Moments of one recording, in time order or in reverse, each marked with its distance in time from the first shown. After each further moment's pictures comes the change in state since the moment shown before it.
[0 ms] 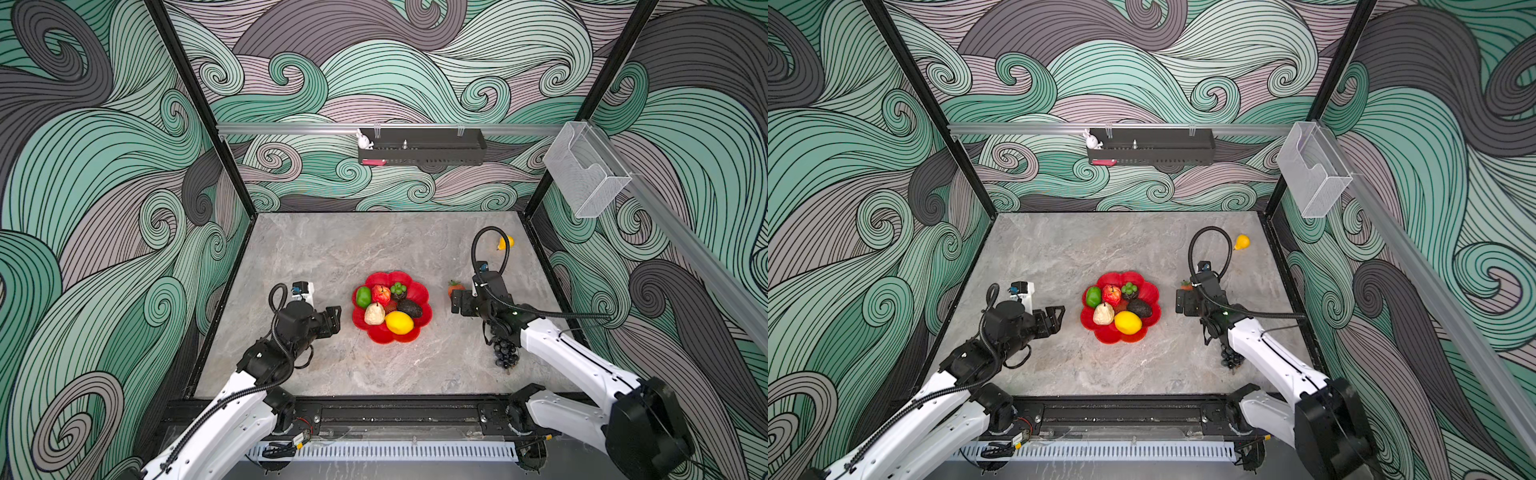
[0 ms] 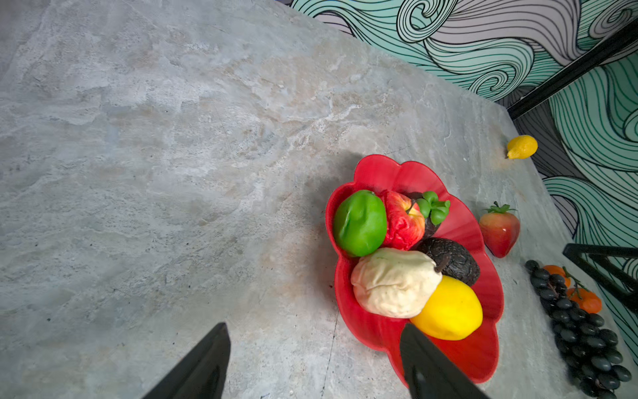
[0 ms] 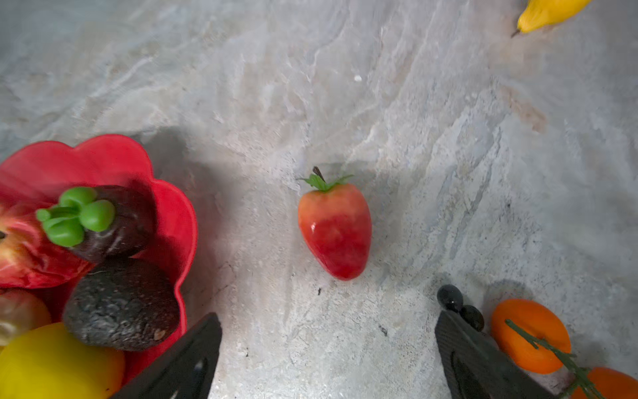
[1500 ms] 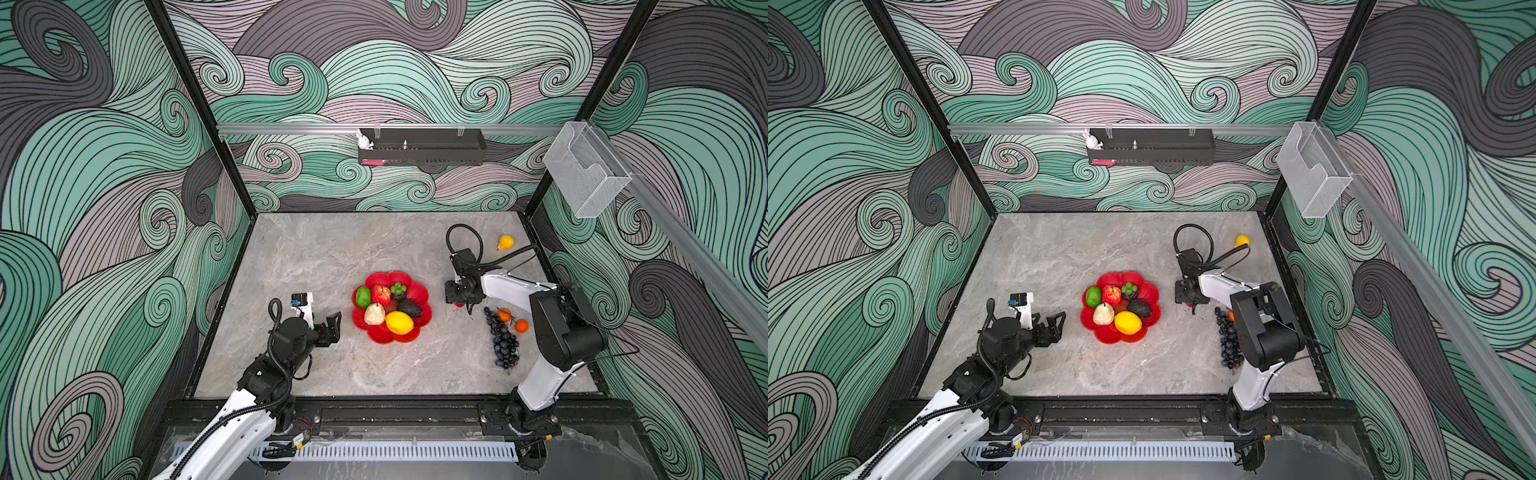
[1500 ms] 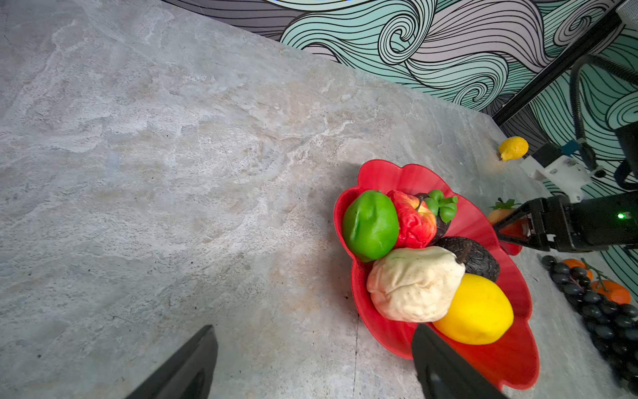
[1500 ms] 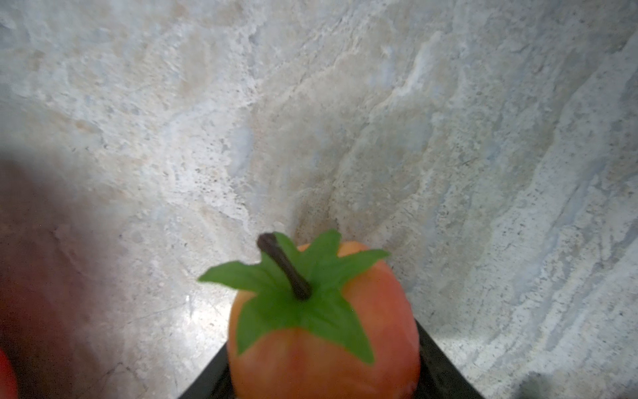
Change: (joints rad) left arm 0.000 -0.079 -0.159 0.161 -0.014 0.092; right arm -0.077 0.570 0.331 -0.122 -0.089 -0.045
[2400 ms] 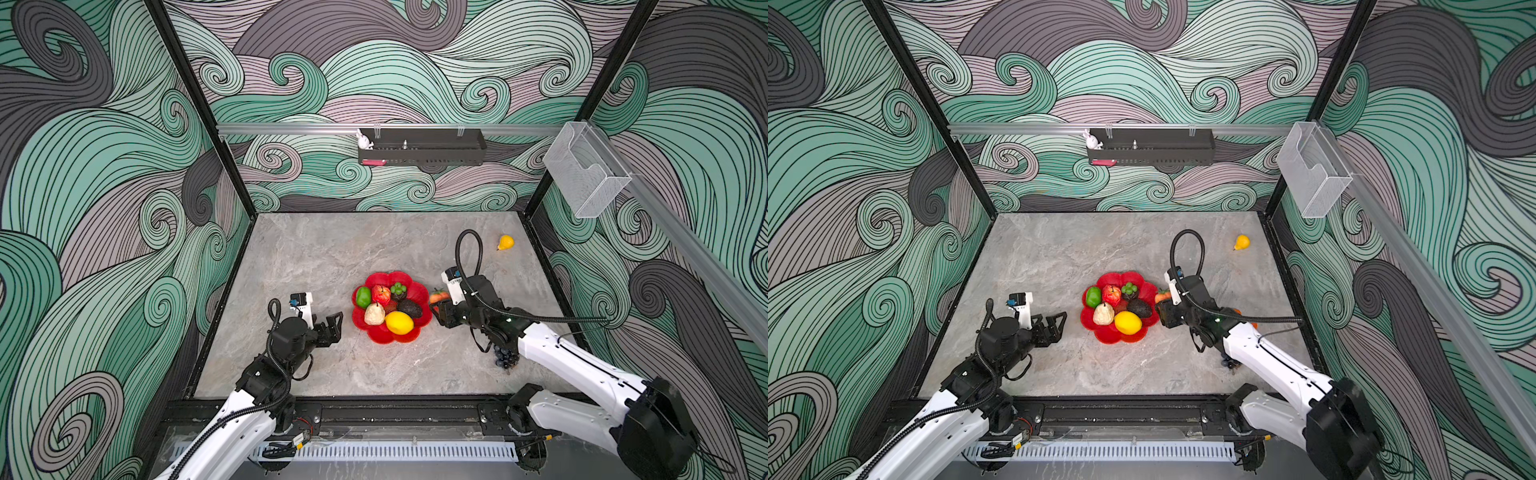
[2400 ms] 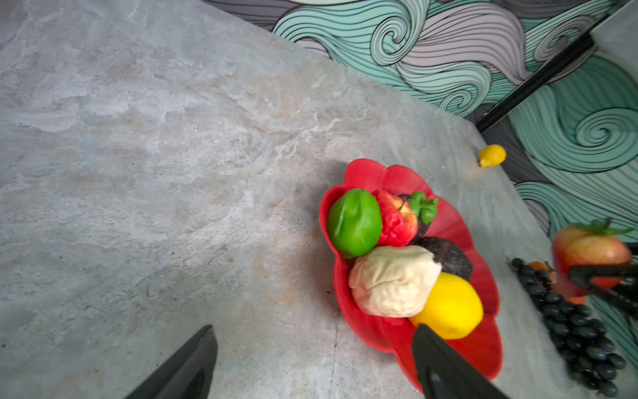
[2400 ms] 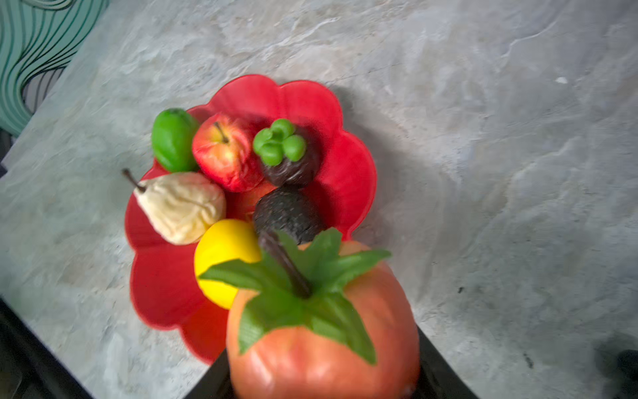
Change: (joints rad) left arm 0.000 -0.028 0.033 -0.031 0.072 -0.073; right arm 0.293 -0.668 -0.364 0.171 -0.154 -0.027
